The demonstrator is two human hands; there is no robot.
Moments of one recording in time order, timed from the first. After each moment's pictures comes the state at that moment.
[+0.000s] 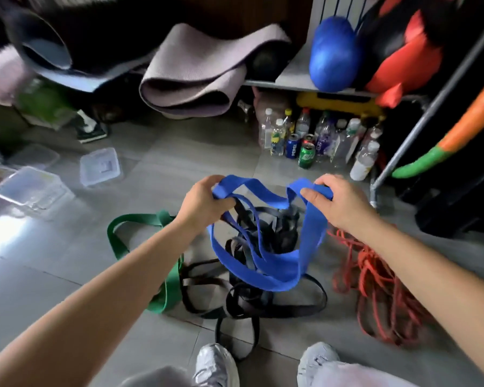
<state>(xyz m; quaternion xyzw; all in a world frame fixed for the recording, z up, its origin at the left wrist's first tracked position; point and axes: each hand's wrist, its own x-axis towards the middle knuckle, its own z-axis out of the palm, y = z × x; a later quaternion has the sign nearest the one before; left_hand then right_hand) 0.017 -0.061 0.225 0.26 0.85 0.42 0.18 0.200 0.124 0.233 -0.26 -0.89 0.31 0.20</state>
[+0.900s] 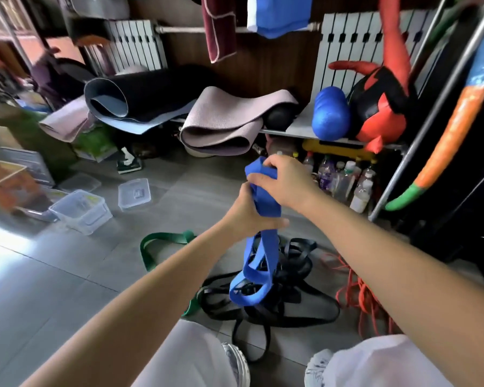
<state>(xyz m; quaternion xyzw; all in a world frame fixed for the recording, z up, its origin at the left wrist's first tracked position) 0.105 -0.113 0.321 0.37 0.76 0.49 0.22 0.172 -0.015 0.380 -0.17 -0.91 0.31 0.24</state>
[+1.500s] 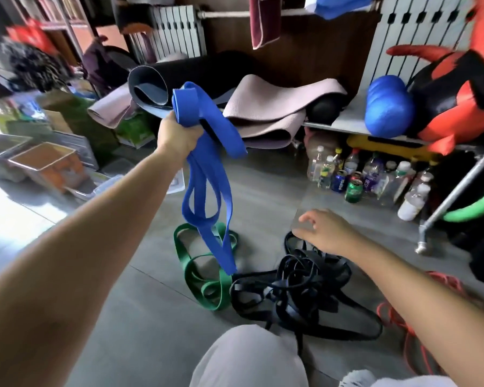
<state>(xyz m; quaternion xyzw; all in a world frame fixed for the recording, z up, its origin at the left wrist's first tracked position) -0.076 -0.199 0.402 0.13 0.78 0.61 -0.02 0.148 0.000 0.274 -0.21 -0.95 0.25 -0.02</state>
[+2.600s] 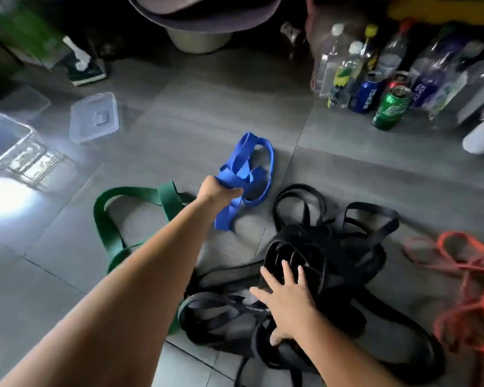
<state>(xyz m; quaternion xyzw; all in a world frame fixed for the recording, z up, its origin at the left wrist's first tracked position) -0.159 -0.005 -0.018 0.07 0.88 0.37 0.28 0.068 0.030 -0.090 -0.03 -0.94 0.04 -0.35</state>
